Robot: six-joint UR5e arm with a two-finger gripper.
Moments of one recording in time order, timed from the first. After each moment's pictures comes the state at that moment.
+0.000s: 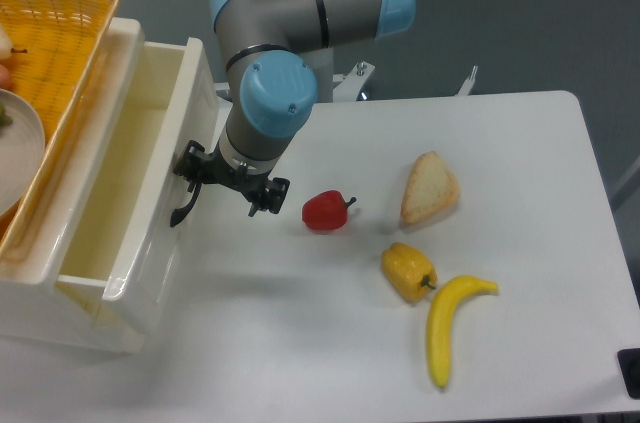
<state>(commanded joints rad) 2.29 -1.83 -1.55 -1.47 1.23 0.55</state>
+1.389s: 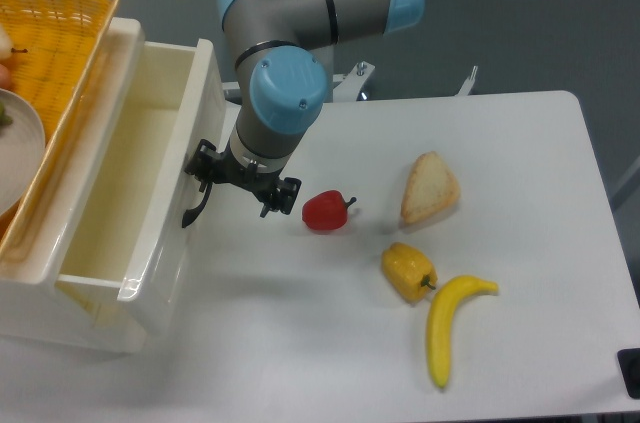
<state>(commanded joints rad) 2.30 -1.83 -1.55 -1.47 1.26 0.58</state>
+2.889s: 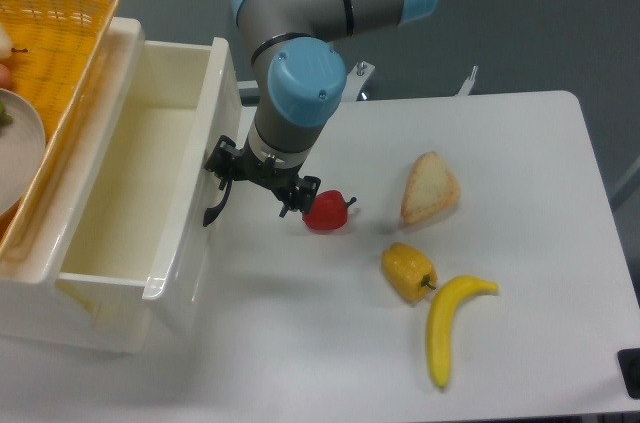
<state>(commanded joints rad) 2.35 -1.82 -1.54 -1.47 1.29 0.68</state>
